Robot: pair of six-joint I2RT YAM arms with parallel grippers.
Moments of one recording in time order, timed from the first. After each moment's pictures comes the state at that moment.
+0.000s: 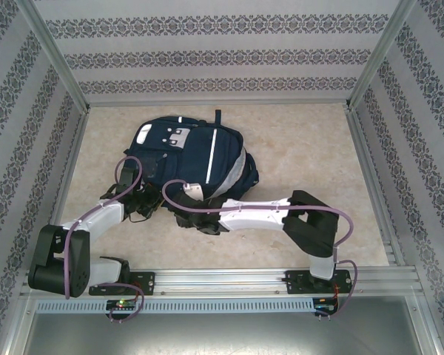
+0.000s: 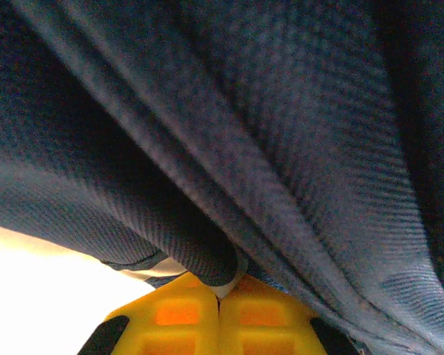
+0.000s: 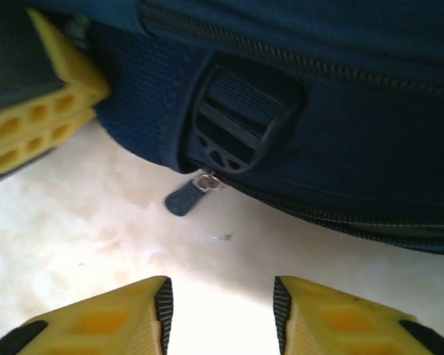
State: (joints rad) left arm -0.12 1.28 0.52 -0.22 0.33 -1.06; right arm 1.18 1.90 1.25 -0.37 0.27 0.96
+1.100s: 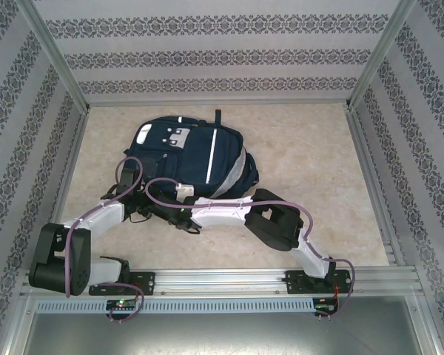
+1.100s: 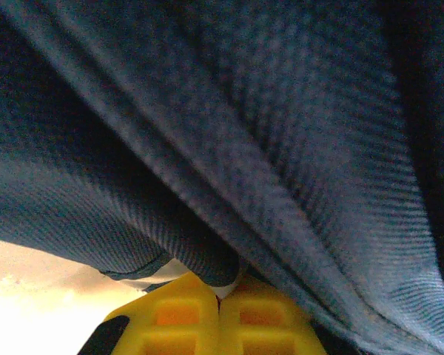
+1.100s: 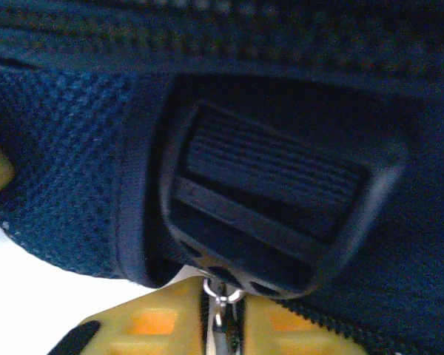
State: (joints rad) left arm -0.12 1.30 0.51 -0.20 0.33 -1.05; right arm 1.19 2.20 1.57 -0.56 0.39 1.18
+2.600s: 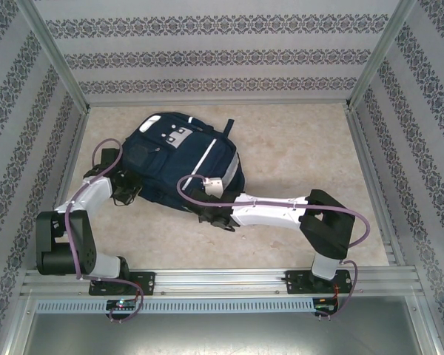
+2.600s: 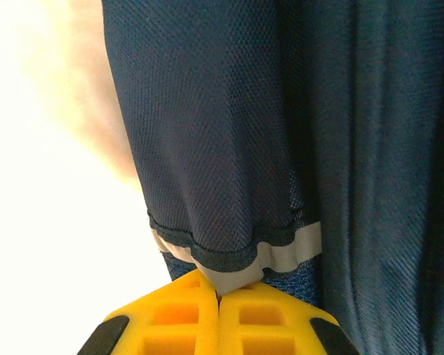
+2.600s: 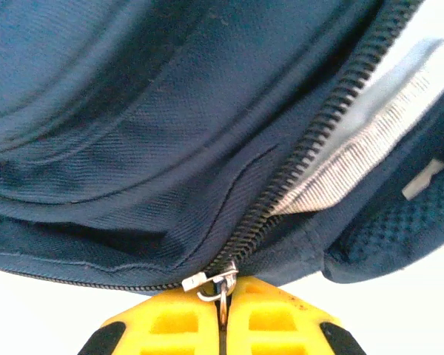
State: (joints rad) left arm 0.11 1.41 0.82 -0.56 0.19 -0.91; right arm 1.12 1.78 1.20 -0.59 0.40 0.94
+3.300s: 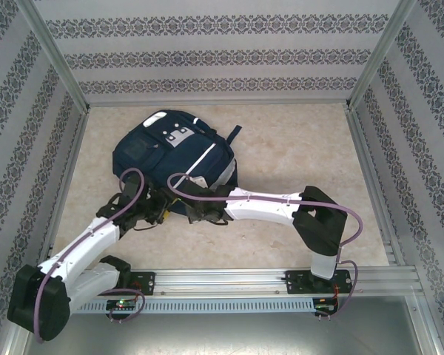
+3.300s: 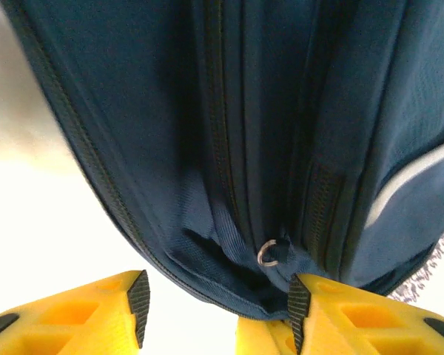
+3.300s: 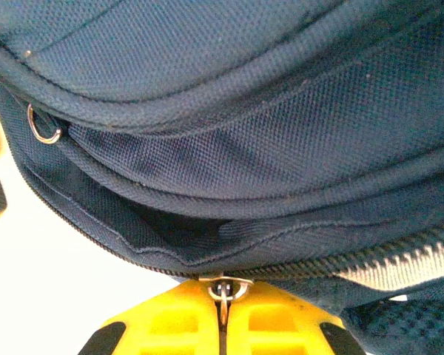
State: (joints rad) left arm -0.37 0.98 0.48 -0.32 0.27 -1.38; right arm 1.09 1.84 1.29 -0.55 0.17 0.74
